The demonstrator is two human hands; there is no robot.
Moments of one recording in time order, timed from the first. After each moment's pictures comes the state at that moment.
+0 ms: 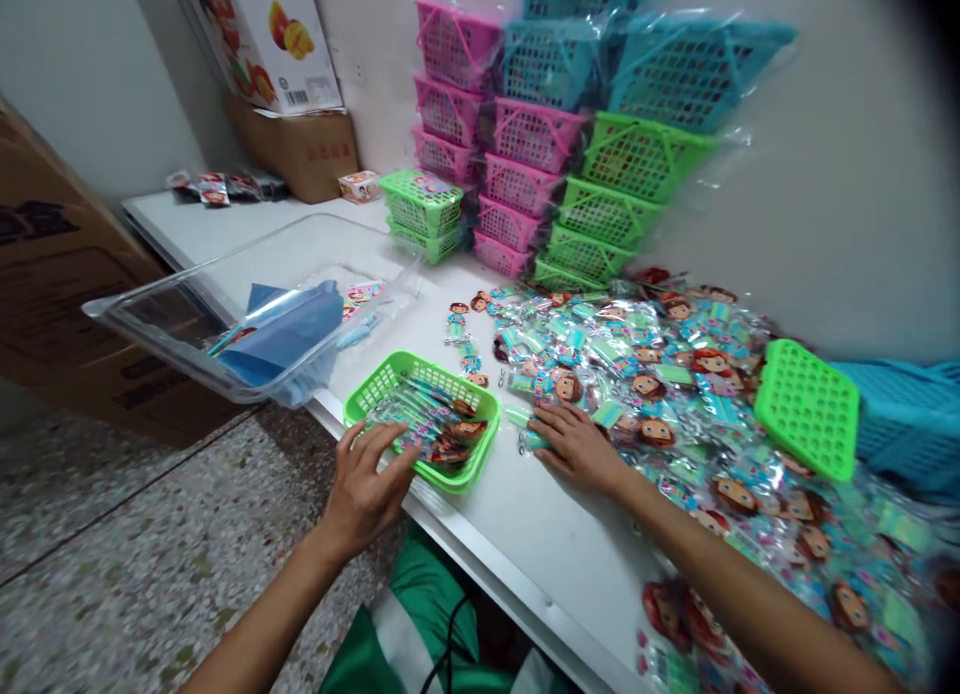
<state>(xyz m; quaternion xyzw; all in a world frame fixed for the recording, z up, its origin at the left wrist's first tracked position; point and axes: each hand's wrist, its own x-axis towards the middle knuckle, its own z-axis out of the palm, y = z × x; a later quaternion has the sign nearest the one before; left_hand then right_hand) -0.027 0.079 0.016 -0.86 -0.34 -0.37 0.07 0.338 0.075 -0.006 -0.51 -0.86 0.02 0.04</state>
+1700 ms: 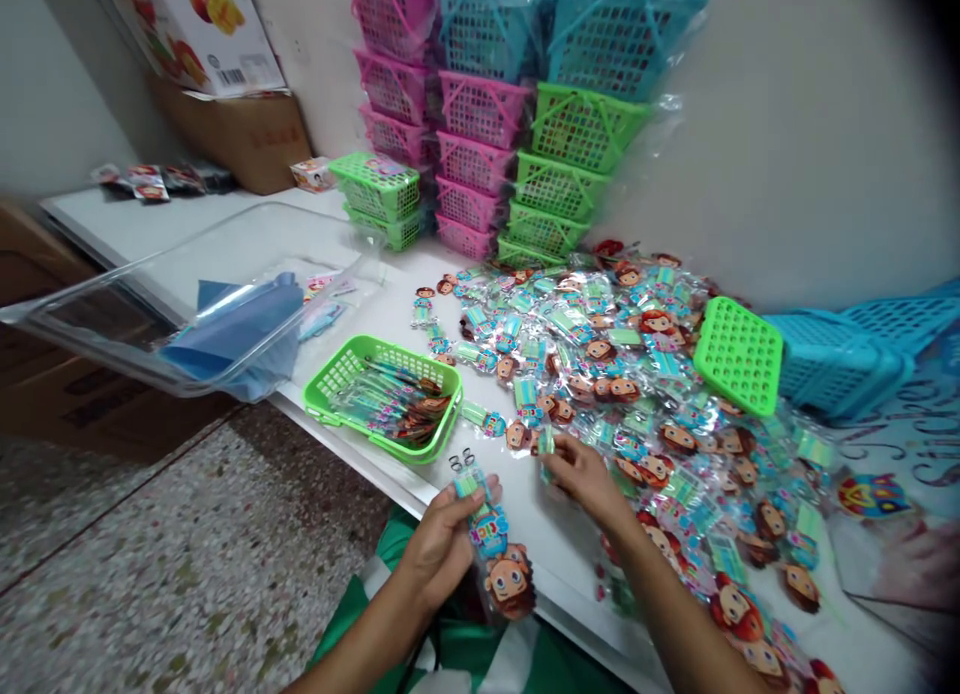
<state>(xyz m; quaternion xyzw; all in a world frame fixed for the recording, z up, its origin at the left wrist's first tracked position) 0.112 -0.016 0.012 -0.08 -0.34 -0.34 -0.87 0.308 -0.026 0.012 -0.77 -0.53 0.31 0.21</state>
